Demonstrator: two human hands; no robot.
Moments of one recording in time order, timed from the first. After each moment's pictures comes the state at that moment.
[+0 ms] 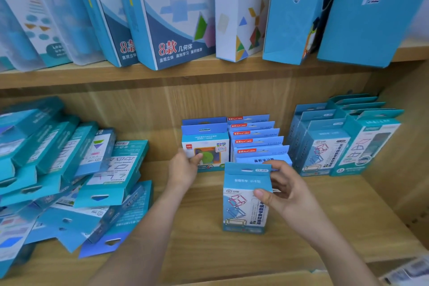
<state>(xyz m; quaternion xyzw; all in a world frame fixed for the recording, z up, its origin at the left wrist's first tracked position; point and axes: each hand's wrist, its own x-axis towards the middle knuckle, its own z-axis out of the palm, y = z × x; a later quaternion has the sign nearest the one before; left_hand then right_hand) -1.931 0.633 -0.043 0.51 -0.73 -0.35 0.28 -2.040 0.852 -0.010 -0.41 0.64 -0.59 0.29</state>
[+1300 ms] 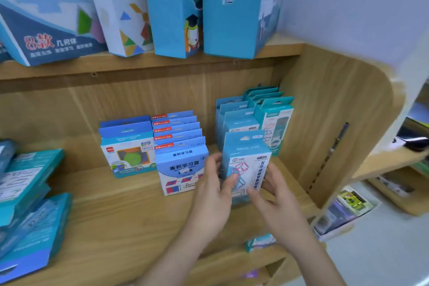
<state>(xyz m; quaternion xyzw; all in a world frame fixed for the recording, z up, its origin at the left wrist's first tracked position) -2.011 0.842 -0.032 0.20 -0.77 -0.51 0.32 -2.084 0.968 -0.032 -0.32 0.74 -0.57 0.12</state>
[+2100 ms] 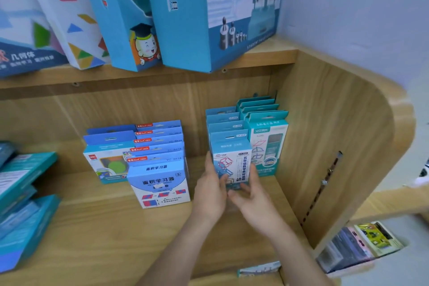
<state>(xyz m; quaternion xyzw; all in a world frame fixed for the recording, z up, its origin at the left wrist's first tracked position) -2.117 0.837 -0.057 0.35 -0.82 -0.36 0.28 -2.185 0.934 -0.055 -0.36 0.73 -0.53 0.25</state>
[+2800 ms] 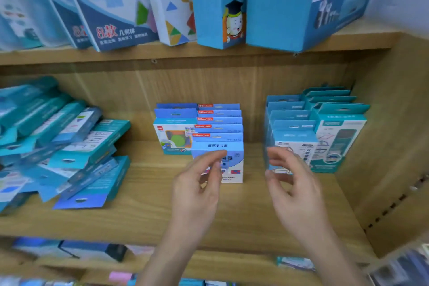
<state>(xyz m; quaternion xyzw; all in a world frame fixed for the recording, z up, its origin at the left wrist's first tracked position) -1.978 0.853 0.009 0.35 -0.70 -0.38 0.49 -2.118 0.933 -0.004 -0.47 0.68 -0.56 0.04</state>
